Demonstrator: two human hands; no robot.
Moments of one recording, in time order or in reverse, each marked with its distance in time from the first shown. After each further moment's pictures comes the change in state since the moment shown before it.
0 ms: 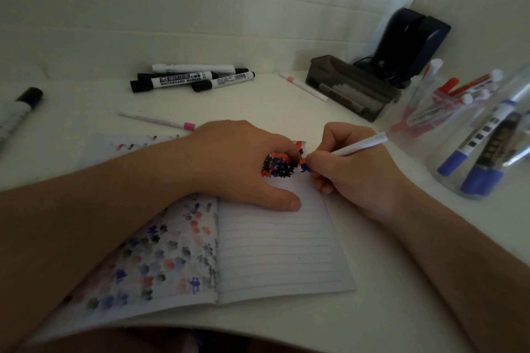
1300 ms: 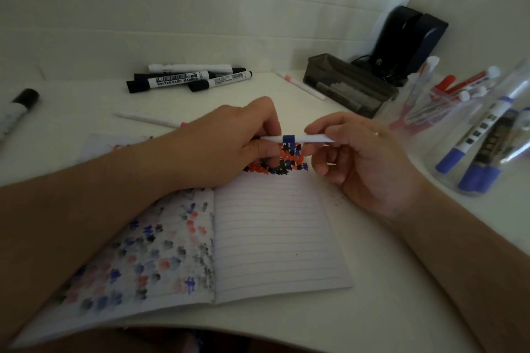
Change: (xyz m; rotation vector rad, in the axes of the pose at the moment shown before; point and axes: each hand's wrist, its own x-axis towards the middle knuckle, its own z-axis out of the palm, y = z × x) left_hand -0.007 -0.012 0.004 -0.454 0.256 0.038; right_hand 0.003 0.000 -0.009 0.514 -0.122 0.027
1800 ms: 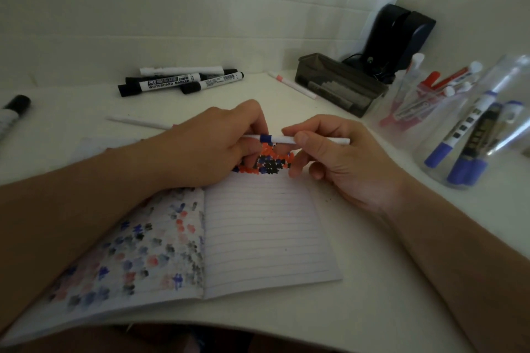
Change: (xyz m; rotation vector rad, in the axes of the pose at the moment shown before) left_hand 0.002 -0.010 0.003 0.041 -0.013 0.029; right_hand -0.004 0.002 -0.001 -0.273 -0.048 -0.065
